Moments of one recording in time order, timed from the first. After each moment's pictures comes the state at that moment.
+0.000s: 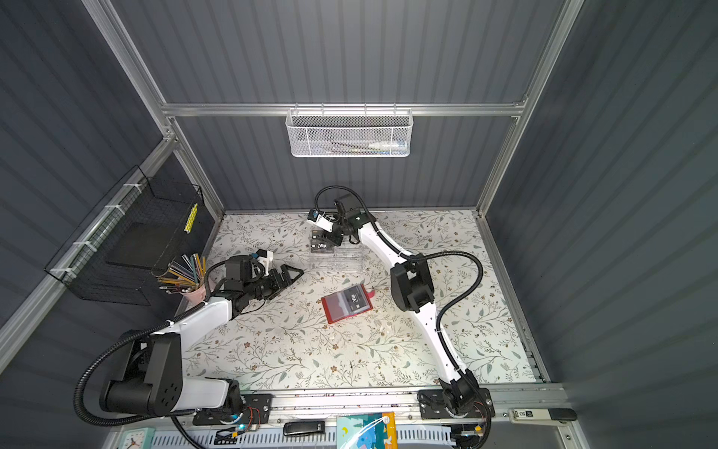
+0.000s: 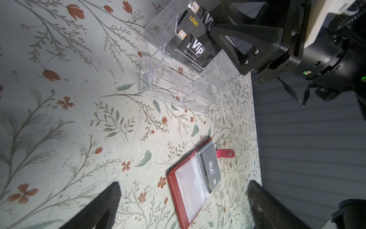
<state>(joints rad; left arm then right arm) -0.14 1.38 0.66 0.05 0.61 -0.64 0.56 2.56 2.42 -0.60 -0.42 -0.69</state>
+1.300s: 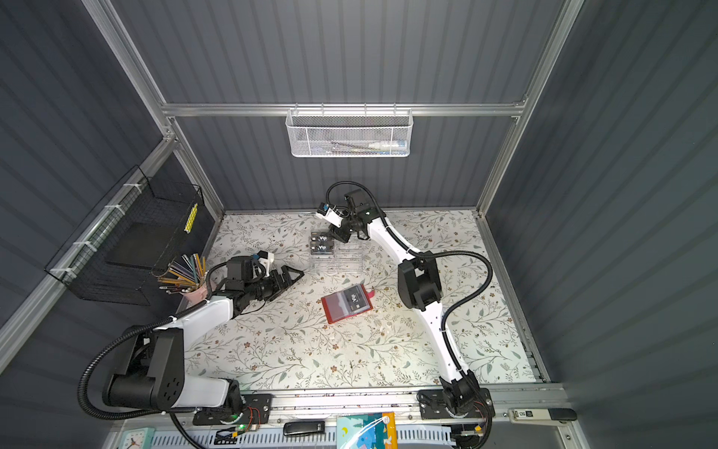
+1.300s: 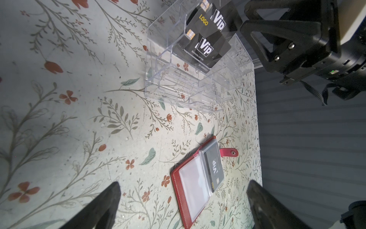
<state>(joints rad) -0.14 1.41 0.66 0.05 0.62 -0.64 0.50 2.51 2.37 -0.64 -0.52 -0.62</state>
